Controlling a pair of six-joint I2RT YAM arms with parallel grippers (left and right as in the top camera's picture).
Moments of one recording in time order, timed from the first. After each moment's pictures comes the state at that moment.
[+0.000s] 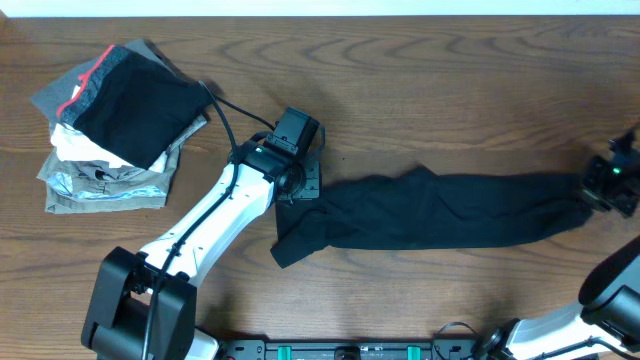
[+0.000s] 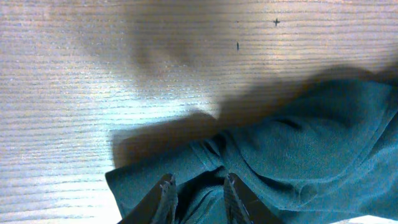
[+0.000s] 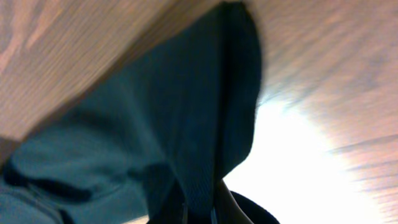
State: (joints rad) left arm -0.49 1.63 1.11 -0.74 0.07 -0.48; right arm -0.61 1.79 1.37 -1.13 -0.17 -0.02
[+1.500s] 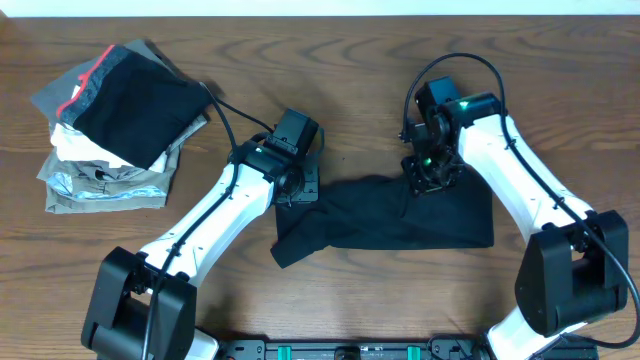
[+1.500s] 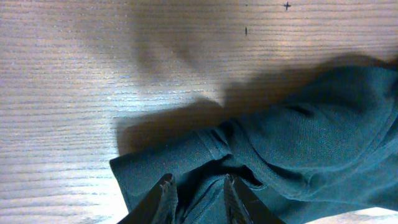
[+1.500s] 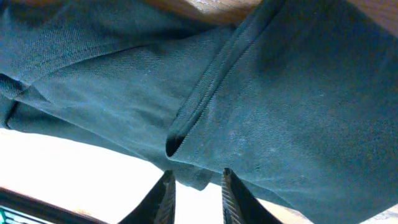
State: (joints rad) left arm -0.49 1.63 1.11 -0.77 0.07 -0.48; right arm 0.30 1.79 1.38 -1.19 -0.16 0.03
